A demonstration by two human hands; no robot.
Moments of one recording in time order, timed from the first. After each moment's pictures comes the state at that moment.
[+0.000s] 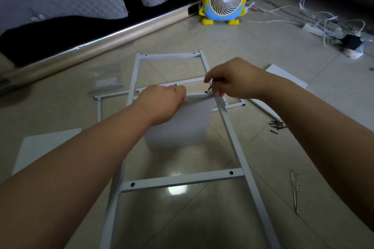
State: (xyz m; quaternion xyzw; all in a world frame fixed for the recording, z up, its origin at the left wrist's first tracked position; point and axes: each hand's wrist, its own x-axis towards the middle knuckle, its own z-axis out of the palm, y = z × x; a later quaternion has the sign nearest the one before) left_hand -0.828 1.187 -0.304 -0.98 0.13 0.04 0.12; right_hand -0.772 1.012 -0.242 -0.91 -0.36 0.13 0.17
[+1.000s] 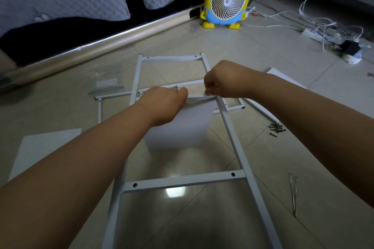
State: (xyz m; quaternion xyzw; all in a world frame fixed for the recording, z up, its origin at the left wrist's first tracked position) left_hand -0.830 1.190 -0.307 -0.99 0.14 0.03 0.08; right_hand -0.767 1.032 -0.242 -0.90 -0.43 0.11 -0.01
